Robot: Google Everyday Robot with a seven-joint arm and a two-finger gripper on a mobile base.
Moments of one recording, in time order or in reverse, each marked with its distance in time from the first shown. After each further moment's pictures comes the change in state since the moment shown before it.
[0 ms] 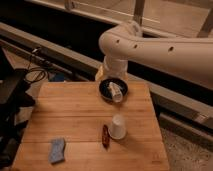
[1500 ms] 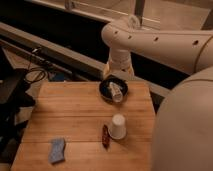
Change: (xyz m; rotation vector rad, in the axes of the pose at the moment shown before) arm -0.038 -0.006 0.030 0.115 0.066 -0.049
